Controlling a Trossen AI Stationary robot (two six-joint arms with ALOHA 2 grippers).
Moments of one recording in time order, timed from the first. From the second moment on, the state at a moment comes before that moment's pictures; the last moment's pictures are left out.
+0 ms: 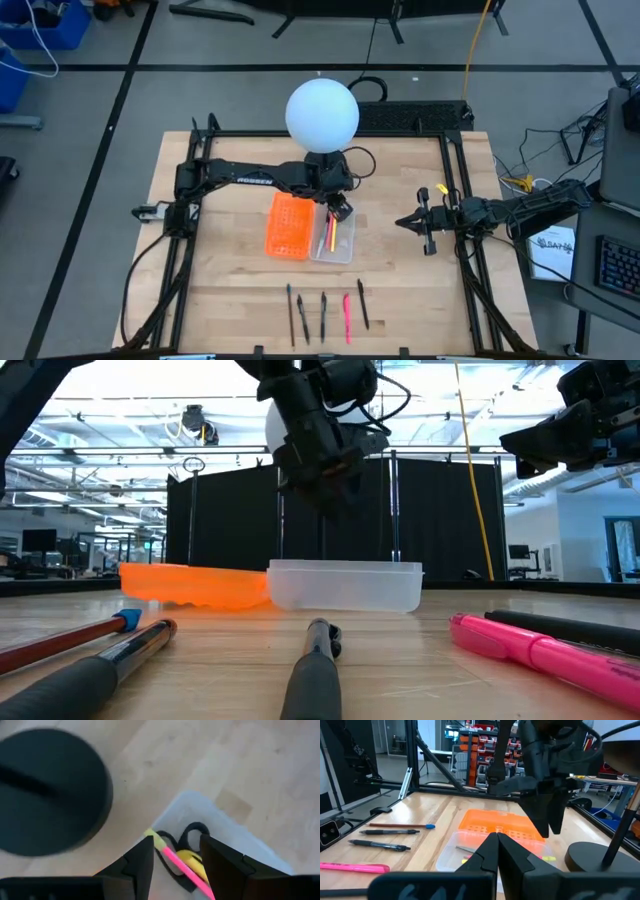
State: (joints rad) left arm 0.10 2.03 1.68 -0.70 -0.17 -0.47; right arm 0.20 0.33 0.02 0.29 0.15 -0.07
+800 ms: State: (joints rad) left arm 0.04 2.14 1.68 -0.78 -0.20 -0.72; right arm 0.20 0.34 0.02 0.29 0.16 -0.10
